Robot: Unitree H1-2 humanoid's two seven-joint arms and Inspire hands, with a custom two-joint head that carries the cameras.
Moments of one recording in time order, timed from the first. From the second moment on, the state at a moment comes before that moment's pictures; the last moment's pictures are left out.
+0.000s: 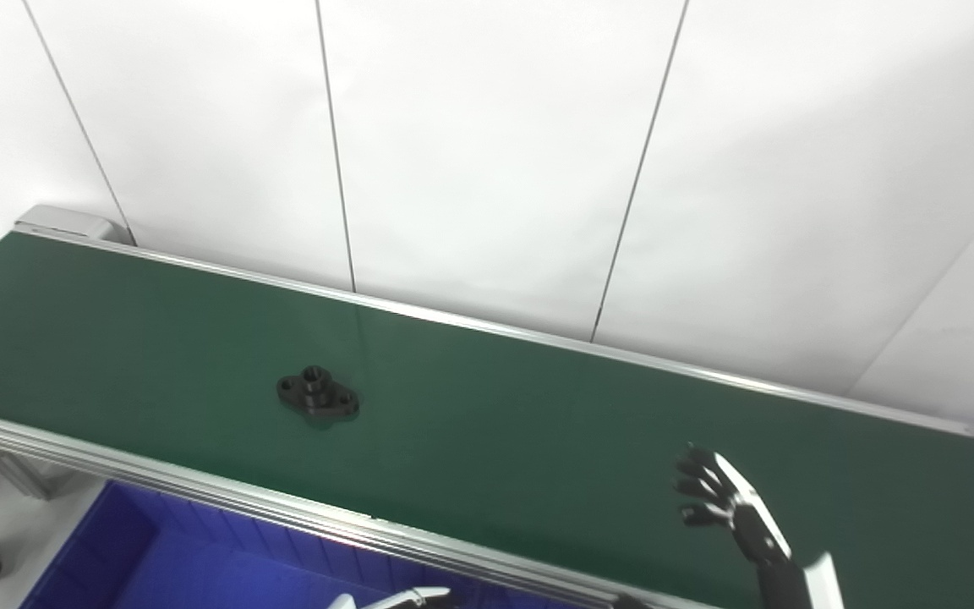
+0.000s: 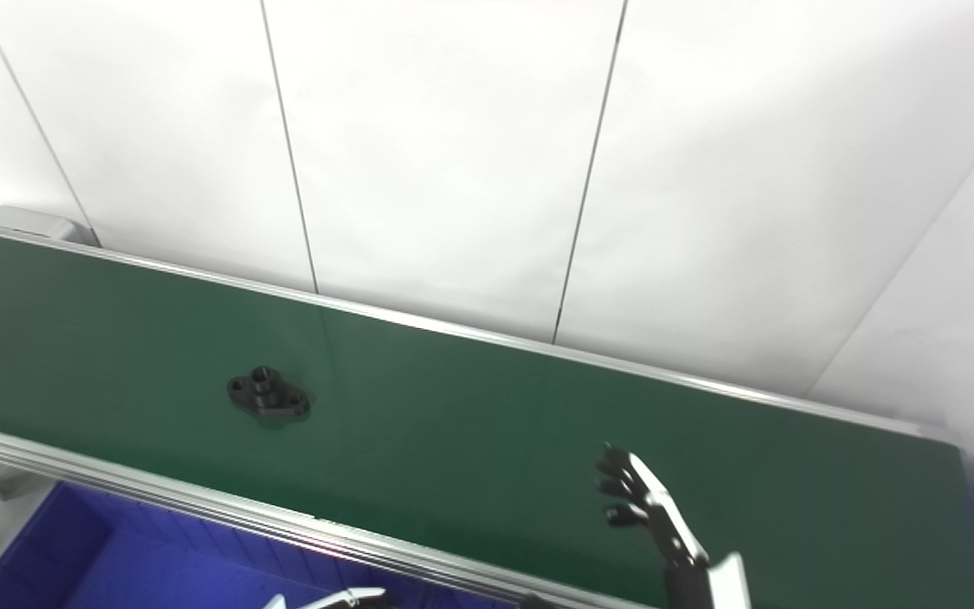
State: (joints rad) left arm 0.12 0.54 -0.98 0.18 0.25 -0.45 0.67; right arm 0.36 -0.07 0.21 -0.47 -0.44 -0.25 -0.02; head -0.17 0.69
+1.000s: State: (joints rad) left arm 0.11 0.62 -0.95 0.10 0.18 -0.45 0.69; right arm 0.05 -0.03 0.21 -0.54 -0.52 0.17 0.19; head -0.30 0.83
